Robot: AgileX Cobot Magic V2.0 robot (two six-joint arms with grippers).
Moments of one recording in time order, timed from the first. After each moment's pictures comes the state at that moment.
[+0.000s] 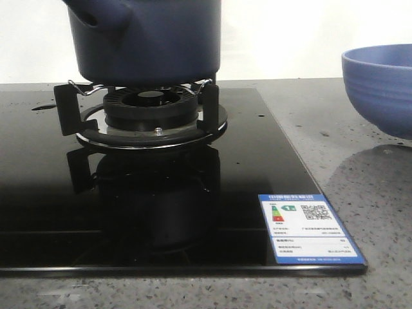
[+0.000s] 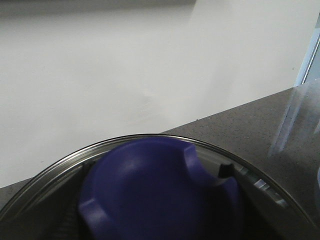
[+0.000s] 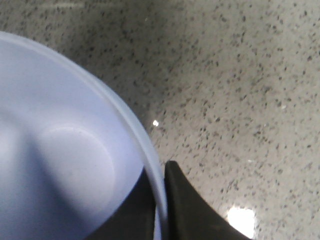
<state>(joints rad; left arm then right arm) -0.48 1.23 -1.12 -0.45 0.18 0.41 -0.18 1.44 -1.19 0.21 1.05 -0.24</state>
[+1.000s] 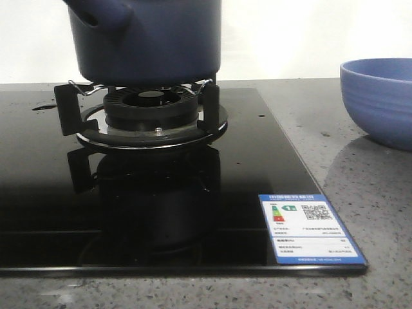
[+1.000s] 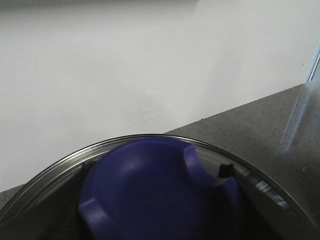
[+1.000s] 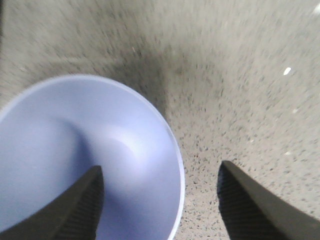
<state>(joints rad) -0.52 1.32 -1.15 -0.43 0.11 0.41 -0.18 1.32 -1.27 0.21 1.05 -0.24</state>
